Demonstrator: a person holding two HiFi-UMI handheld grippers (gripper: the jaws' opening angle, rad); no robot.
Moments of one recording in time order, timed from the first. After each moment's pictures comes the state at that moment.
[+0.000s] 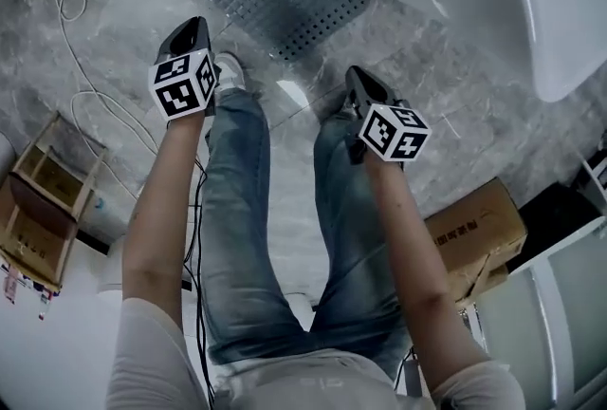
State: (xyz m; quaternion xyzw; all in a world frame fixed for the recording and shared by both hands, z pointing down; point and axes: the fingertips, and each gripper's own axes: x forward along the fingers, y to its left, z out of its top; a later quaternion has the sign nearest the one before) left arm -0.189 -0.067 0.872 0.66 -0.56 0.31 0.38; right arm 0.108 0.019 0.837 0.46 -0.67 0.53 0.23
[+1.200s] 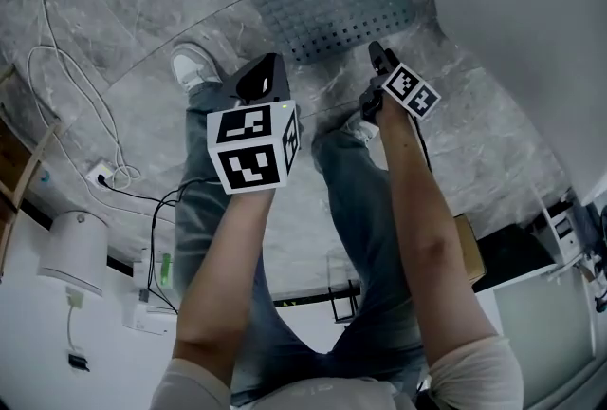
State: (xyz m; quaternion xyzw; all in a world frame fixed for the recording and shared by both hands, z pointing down) left arm -0.113 0.036 0.925 0.57 -0.56 0.25 0.54; right arm 0.147 0.016 1.114 0.51 -0.58 0.57 0.28
